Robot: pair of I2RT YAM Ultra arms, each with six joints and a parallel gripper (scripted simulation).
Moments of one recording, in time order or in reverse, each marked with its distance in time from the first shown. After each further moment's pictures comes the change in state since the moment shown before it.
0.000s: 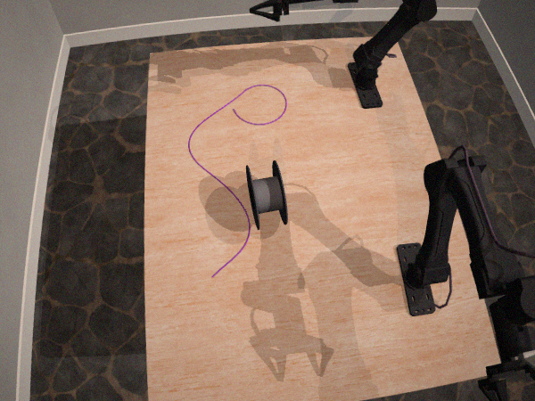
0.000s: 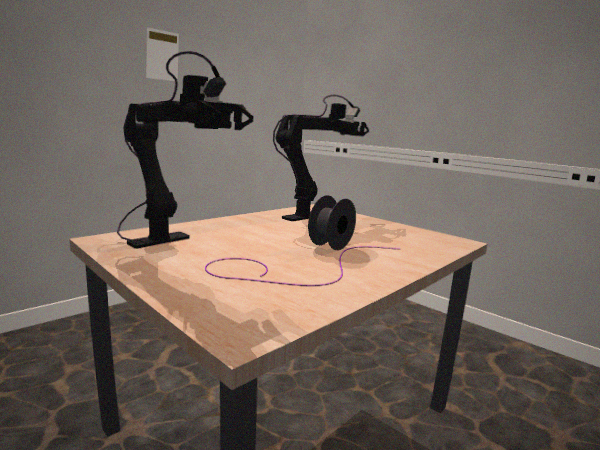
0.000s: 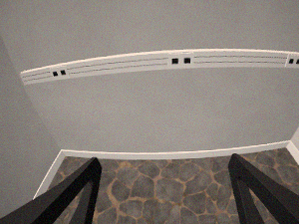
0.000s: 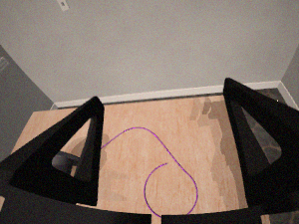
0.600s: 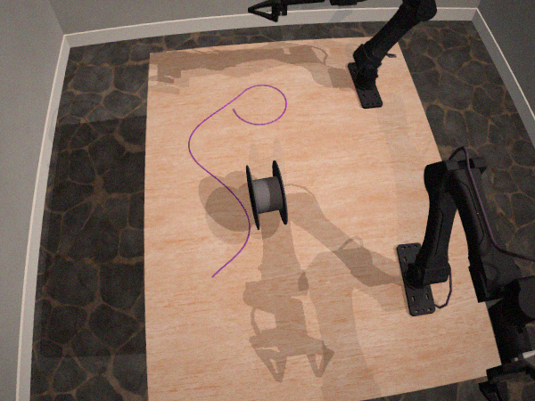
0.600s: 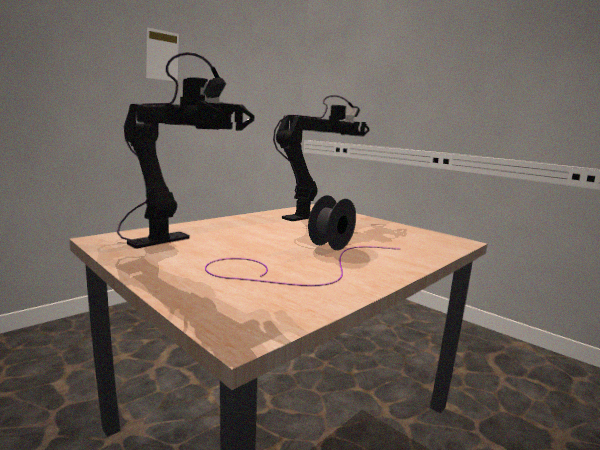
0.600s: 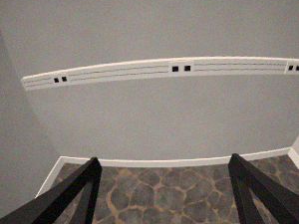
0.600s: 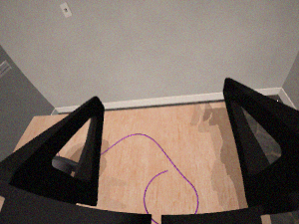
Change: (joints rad) left arm 0.000 0.002 -0.039 0.095 0.000 0.000; right arm 0.000 0.003 -0.040 0.092 0.000 0.000
